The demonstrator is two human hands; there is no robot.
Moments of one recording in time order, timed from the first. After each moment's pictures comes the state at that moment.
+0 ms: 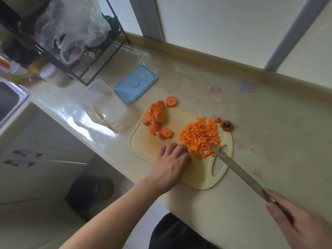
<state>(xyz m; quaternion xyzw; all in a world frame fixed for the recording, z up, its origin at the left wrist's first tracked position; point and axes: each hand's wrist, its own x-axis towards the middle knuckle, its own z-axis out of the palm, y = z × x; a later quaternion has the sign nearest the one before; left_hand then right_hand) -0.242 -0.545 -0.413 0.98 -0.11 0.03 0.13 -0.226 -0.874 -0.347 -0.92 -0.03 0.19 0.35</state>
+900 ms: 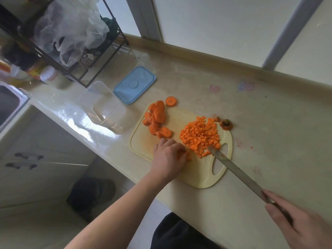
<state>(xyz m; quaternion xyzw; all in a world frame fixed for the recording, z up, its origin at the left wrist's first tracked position) -0.220 -0.551 -0.399 0.96 0.13 -0.02 0.26 -0.233 -0.876 -0.342 -0.91 -0.04 0.21 0.35</state>
